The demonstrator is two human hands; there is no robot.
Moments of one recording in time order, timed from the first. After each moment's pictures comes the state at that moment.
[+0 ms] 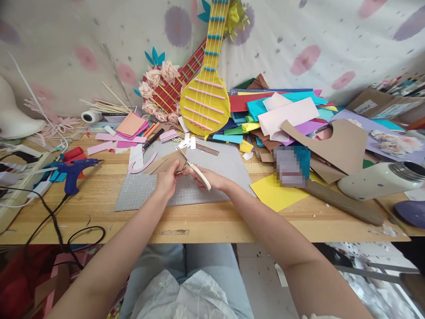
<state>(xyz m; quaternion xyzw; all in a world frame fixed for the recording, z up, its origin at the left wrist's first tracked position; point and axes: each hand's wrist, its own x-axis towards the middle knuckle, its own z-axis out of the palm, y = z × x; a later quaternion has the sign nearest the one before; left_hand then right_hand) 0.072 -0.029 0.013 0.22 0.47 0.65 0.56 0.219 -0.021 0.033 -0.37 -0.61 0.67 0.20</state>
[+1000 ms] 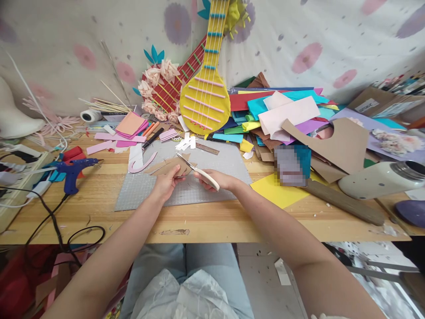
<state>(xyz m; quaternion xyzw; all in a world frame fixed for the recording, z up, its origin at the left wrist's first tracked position) 0.058 -0.035 0.003 0.26 0.46 0.58 0.62 0.241 -0.016 0.025 -0.37 -0.59 0.70 0.14</state>
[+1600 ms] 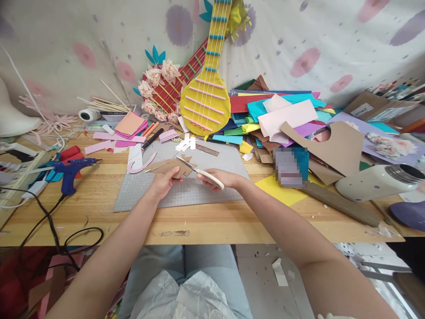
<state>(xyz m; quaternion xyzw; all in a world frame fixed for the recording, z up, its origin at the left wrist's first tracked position) 0.043 -0.031 0.002 0.34 0.44 0.54 0.63 0.253 -0.007 0.029 -0.36 -0.63 0.68 0.09</state>
